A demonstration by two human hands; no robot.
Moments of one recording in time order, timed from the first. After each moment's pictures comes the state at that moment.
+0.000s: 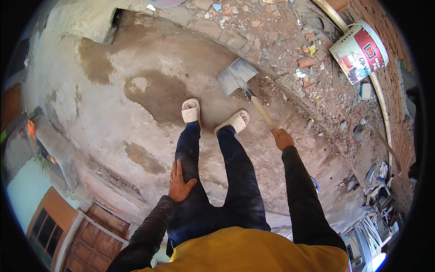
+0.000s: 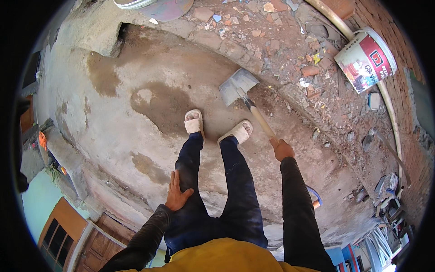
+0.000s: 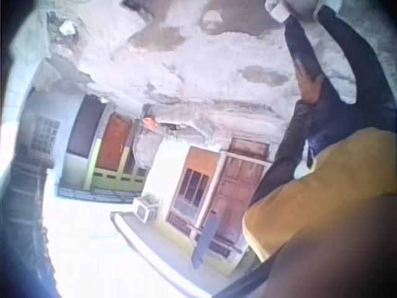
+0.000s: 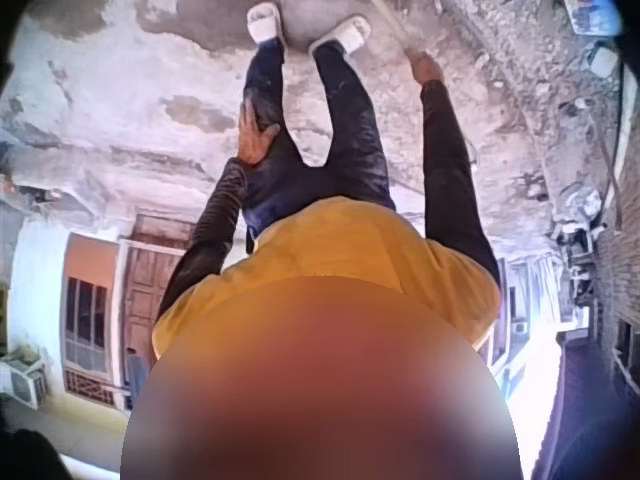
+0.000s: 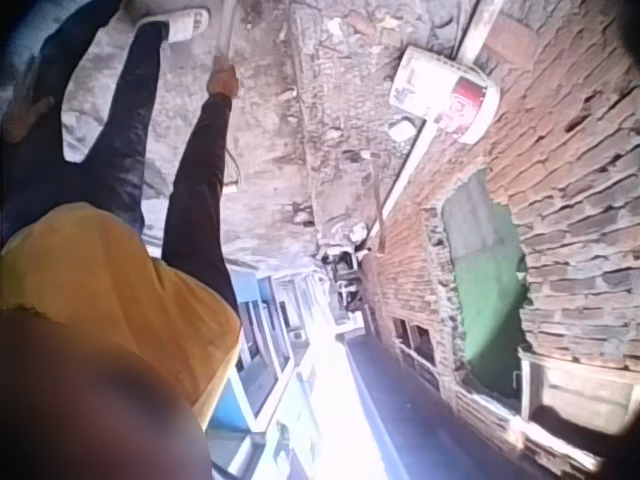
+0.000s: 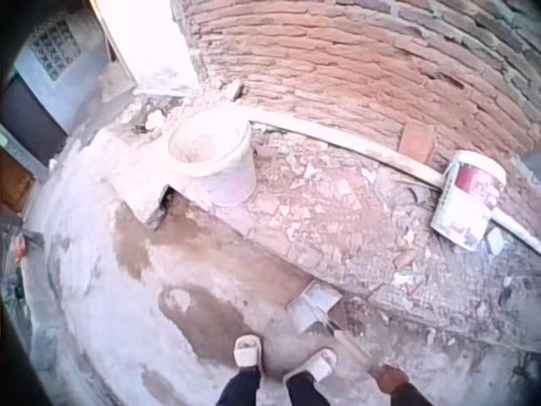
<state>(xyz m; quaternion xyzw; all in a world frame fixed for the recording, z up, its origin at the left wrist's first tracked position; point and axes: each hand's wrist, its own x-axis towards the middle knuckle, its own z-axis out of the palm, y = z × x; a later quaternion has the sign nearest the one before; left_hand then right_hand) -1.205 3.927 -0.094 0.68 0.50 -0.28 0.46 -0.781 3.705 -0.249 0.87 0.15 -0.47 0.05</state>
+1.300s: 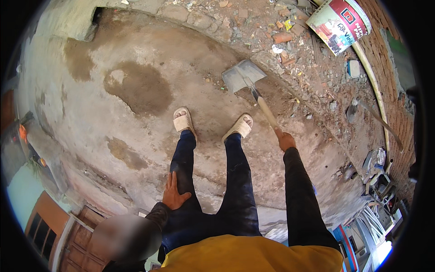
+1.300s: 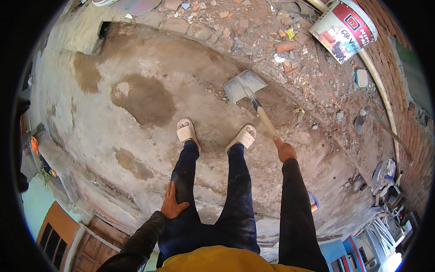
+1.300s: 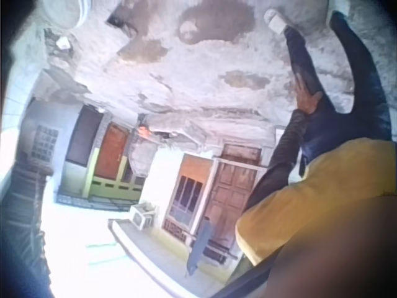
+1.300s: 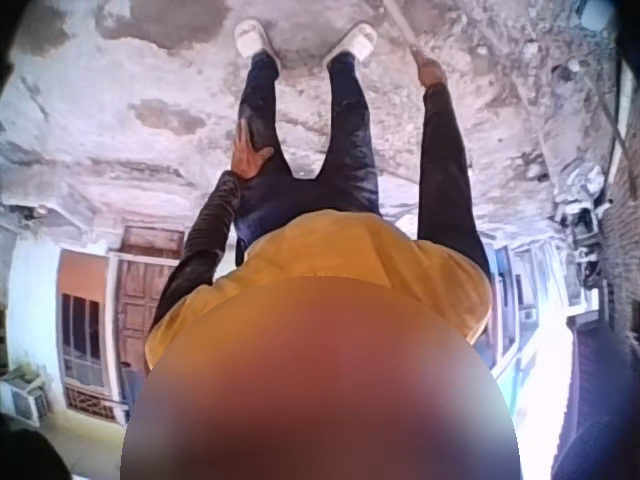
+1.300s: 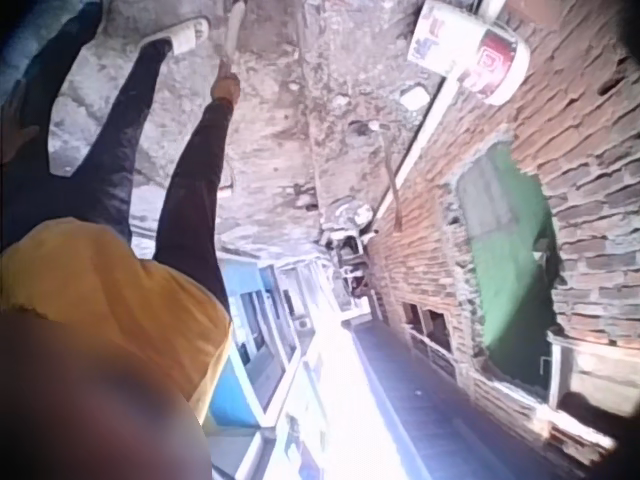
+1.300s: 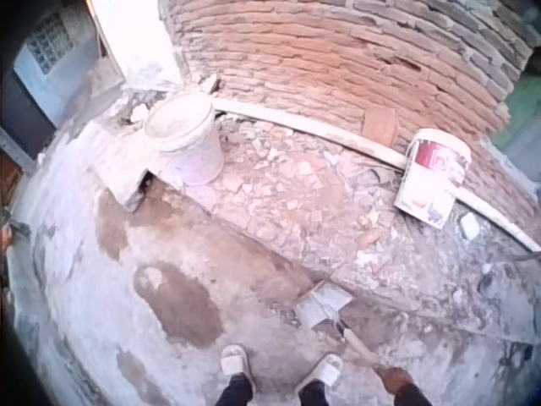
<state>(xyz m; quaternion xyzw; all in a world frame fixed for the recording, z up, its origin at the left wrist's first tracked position) -1.240 3.765 -0.092 0.67 0.45 -0.36 0.46 -0.761 3.504 -0.250 0.88 0.02 -0.47 0.05</state>
